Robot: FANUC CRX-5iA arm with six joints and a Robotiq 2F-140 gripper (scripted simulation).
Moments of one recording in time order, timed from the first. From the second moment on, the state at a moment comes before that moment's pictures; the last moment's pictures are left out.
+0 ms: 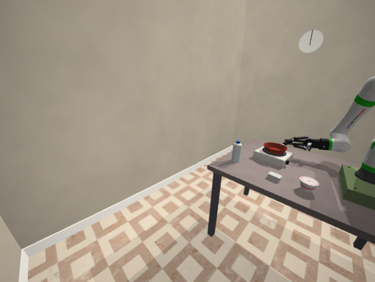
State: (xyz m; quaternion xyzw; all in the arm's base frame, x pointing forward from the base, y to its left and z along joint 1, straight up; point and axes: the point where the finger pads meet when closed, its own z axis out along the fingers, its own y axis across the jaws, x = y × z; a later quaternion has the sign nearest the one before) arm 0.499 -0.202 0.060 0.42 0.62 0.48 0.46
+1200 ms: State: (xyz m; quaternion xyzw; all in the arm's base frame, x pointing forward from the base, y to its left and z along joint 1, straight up) arm 0.499 -0.202 0.096 0.42 0.62 0.48 0.46
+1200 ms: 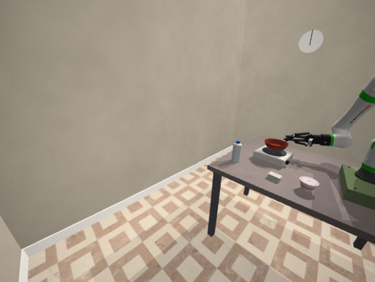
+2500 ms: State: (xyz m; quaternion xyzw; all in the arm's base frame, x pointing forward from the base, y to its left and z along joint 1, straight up) arm 0.499 -0.202 0.162 0.42 0.62 0.48 0.46
